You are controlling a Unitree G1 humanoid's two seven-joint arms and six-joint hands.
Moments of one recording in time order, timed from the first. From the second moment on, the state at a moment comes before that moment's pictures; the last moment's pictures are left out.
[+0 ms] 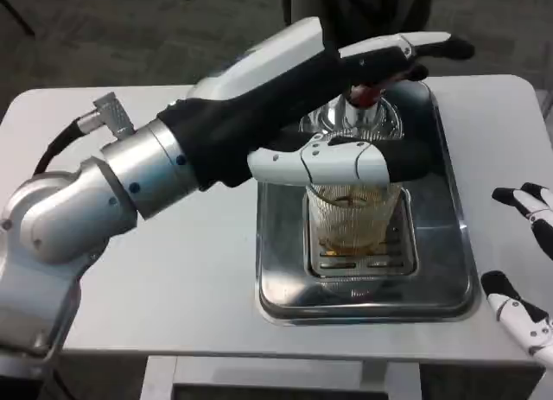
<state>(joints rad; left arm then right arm) -0.76 0.54 -0.11 -0.14 0.05 -0.21 -0.62 0.23 -0.26 -0.26 -1.03 -0.74 0.27 0.61</state>
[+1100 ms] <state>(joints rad) -0.76 0.55 -0.11 -0.09 0.05 -0.27 -0.62 0.20 -0.23 -0.16 -0.95 -0.42 0.30 0.38</state>
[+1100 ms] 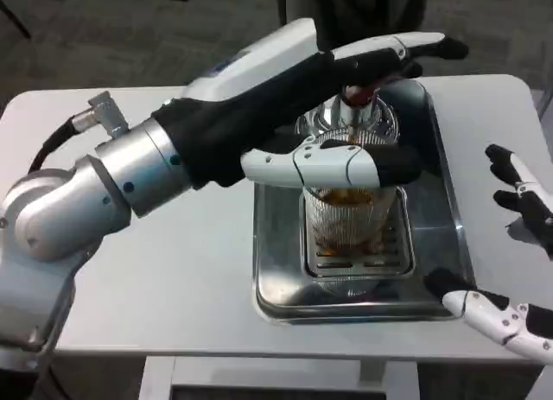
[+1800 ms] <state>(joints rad) -0.76 0.57 -0.10 -0.10 0.05 -0.27 -0.62 0.14 -0.19 0.03 -0.83 -0.52 0.30 0.21</state>
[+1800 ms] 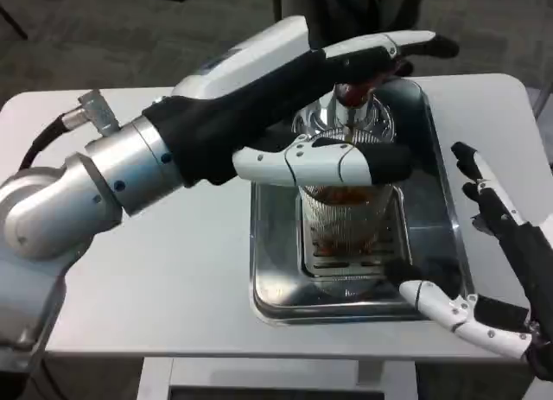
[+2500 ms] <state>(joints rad) -0.76 0.58 -0.10 -0.11 0.05 -0.26 -0.62 0.07 -0.13 0.10 -0.74 -0.56 0.31 0.15</state>
